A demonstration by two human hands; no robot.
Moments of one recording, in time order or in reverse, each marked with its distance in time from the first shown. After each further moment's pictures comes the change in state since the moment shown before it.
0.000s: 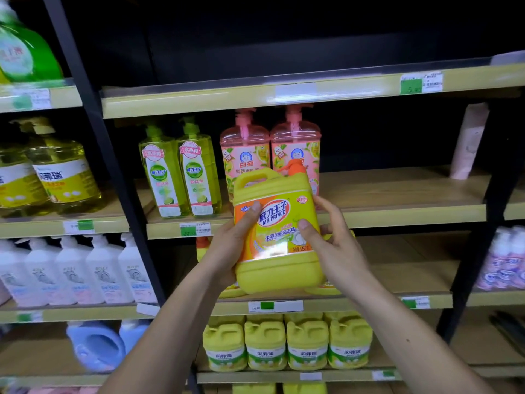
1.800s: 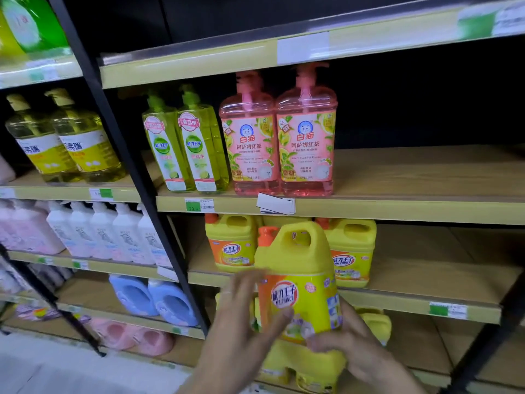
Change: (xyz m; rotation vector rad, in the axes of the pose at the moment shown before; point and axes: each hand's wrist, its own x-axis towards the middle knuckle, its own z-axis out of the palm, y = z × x) left_hand -0.073 -0.133 0.026 0.908 0.271 0.501; right_hand -0.032 0.145 0.001 0.691 -0.791 0.389
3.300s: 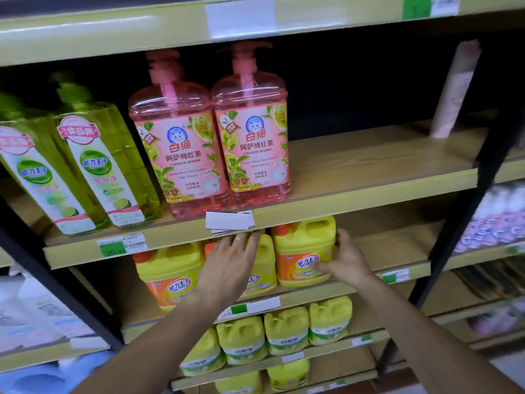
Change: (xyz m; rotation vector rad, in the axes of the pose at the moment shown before) left_hand 0.199 -0.089 0.060 0.980 -0.352 0.542; right_hand 0.055 -0.060 -0.168 -0.856 1.100 0.122
